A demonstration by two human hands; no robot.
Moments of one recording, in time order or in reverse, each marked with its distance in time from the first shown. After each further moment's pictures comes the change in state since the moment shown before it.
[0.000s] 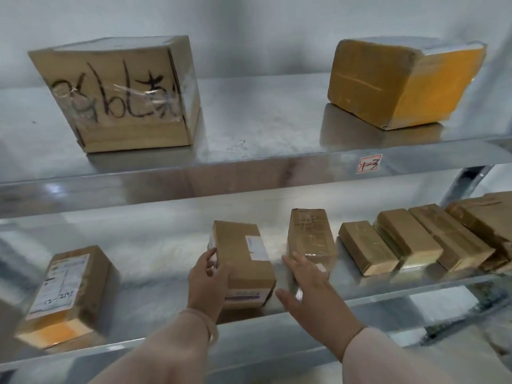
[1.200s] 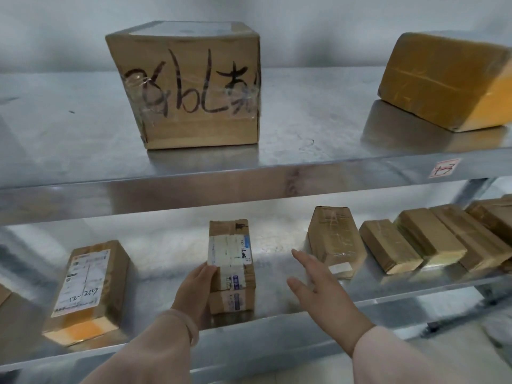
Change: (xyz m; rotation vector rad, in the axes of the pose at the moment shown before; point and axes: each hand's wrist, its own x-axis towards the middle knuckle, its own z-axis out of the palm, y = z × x) left_hand 0.022 -0.003 -0.082 -0.061 -0.139 -0.316; right_hand 0.018 -0.034 0.030 0.319 0.047 0.065
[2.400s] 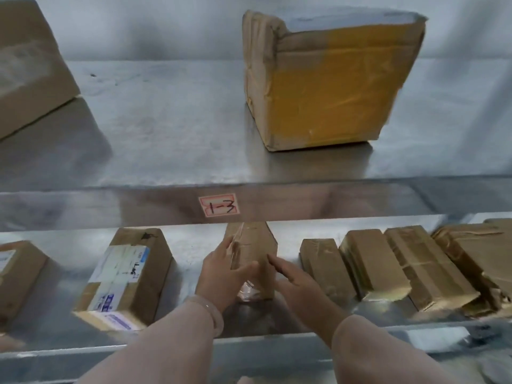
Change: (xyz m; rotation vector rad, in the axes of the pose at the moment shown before) left_hand 0.021 0.023 0.254 0.443 0.133 0.317; right_hand 0.077 0.126 -0.132 0.302 -0.269 0.042
